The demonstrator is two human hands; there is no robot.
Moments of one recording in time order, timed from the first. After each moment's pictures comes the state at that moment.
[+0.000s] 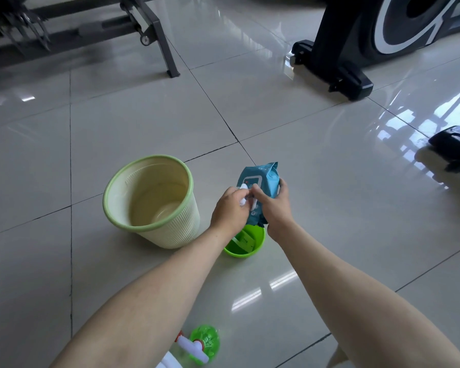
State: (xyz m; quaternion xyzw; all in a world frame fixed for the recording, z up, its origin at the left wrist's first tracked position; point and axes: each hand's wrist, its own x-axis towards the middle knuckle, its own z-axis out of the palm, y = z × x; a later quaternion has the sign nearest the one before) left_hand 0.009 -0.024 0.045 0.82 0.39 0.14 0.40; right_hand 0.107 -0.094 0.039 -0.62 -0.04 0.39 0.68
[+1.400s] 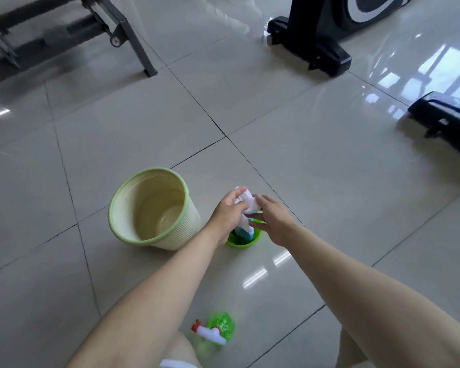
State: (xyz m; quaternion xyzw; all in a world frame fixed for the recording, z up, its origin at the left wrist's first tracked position) left_hand 0.006 -0.037 0.105 0.61 0.44 0.04 0.65; right_hand 0.102 -0.126 0.077 -0.61 0.00 0.52 0.59
